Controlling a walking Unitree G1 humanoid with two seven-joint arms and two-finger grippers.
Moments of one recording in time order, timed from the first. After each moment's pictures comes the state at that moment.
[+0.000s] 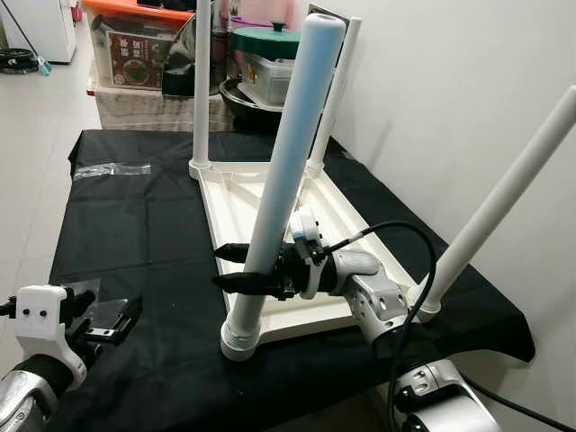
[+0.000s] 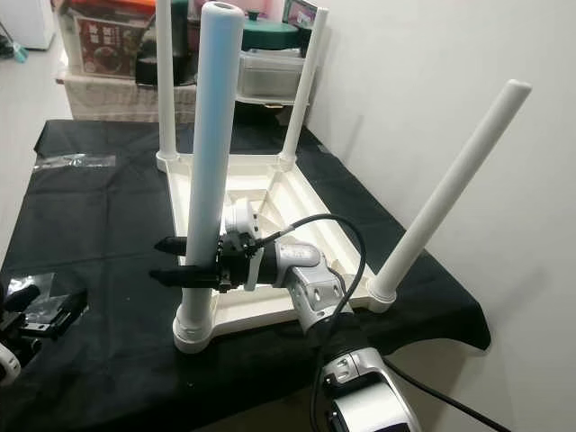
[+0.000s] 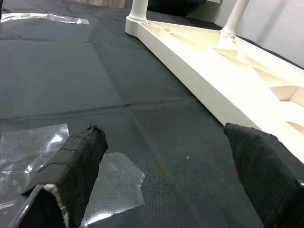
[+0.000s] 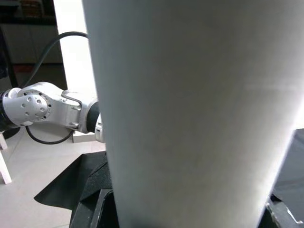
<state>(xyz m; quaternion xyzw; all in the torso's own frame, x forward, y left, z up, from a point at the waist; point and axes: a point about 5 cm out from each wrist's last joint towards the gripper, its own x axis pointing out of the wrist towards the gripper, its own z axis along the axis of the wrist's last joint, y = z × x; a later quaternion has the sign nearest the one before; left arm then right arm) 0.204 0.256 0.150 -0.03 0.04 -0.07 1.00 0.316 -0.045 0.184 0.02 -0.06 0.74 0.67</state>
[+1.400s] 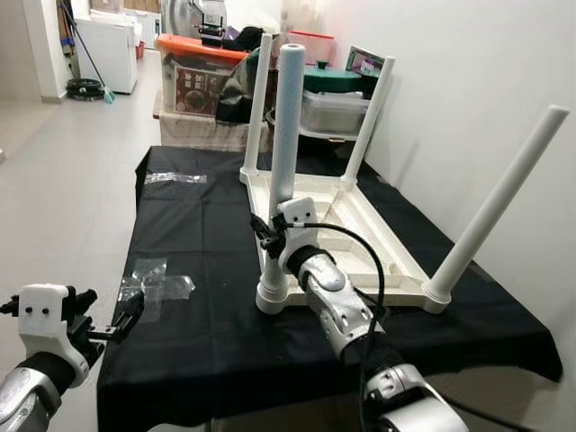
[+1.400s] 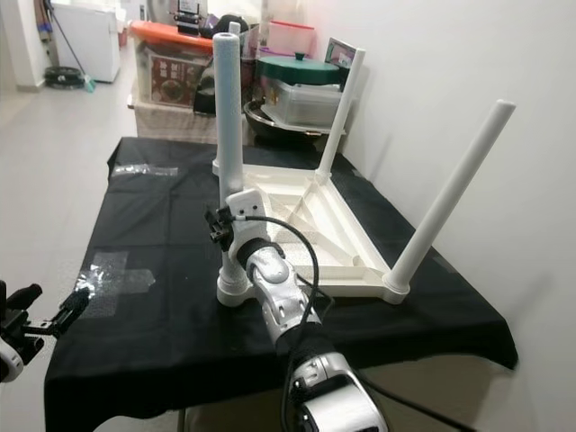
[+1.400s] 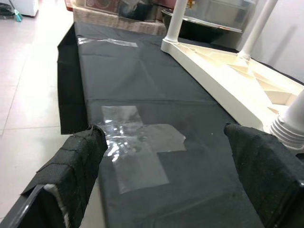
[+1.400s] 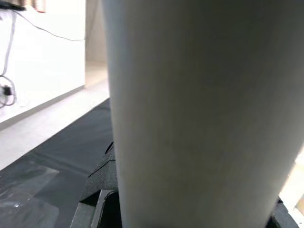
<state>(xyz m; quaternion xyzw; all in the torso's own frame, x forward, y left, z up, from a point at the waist) 0.208 0.256 0.148 -0.04 0.04 -0.06 1.00 0.366 -0.048 0.150 -0.01 0.01 0.20 0.98</state>
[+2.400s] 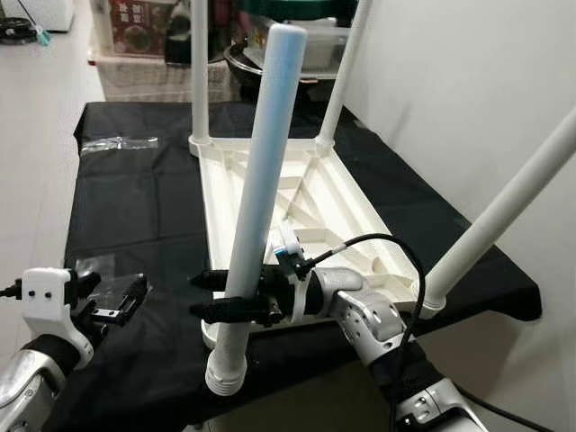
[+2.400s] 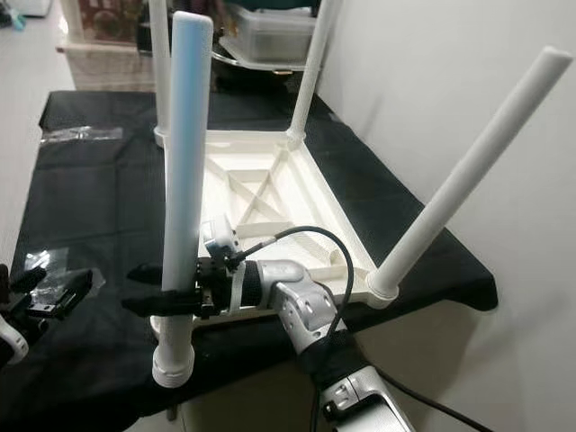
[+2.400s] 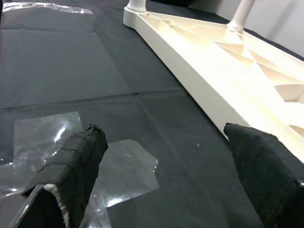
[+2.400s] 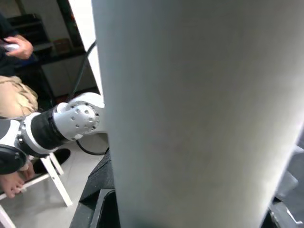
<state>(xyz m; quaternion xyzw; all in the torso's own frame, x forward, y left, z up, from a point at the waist) 0.214 0.256 0.151 -0.03 0.03 -0.07 1.00 0.290 -0.028 0.177 0.09 0.00 0.76 0.65</state>
